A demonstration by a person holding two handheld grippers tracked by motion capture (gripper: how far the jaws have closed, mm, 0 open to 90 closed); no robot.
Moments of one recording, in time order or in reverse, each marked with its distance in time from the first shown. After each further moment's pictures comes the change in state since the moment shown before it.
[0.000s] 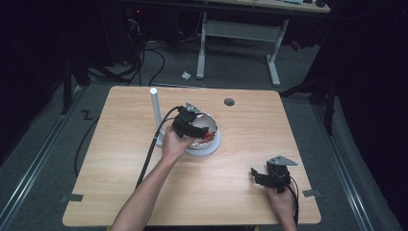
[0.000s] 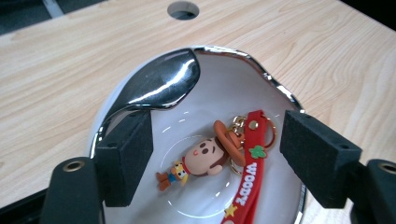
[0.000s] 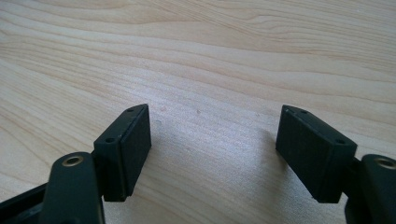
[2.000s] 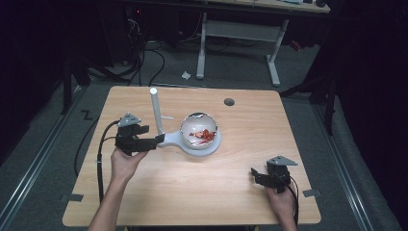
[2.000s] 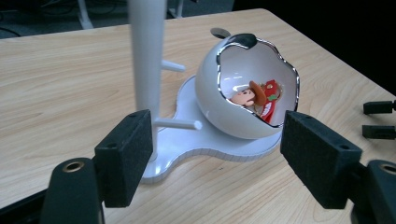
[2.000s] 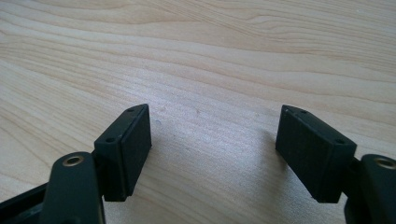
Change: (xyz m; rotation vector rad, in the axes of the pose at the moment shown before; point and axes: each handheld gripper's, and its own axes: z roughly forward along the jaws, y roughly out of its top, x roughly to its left) left arm 0.053 -0.080 -0.137 -0.174 0.007 -0.154; right arm 0.000 0.000 0.000 0.000 -0.001 0.001
